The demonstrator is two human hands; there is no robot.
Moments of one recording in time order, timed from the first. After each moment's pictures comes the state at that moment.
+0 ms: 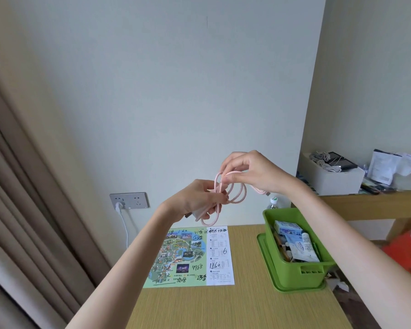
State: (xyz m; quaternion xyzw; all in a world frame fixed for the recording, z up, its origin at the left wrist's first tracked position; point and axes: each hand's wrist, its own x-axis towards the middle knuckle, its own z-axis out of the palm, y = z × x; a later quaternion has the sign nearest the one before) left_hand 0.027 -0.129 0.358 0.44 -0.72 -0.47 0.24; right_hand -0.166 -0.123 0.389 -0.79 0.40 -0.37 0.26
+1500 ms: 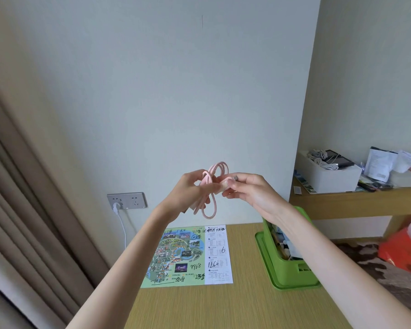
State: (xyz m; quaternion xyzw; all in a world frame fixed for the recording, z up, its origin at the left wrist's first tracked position) left_hand 0.030 -0.137 0.352 0.42 -0.71 -0.42 0.36; right_hand -0.162 -0.113 0.332 -0.59 0.35 -0.51 0.51
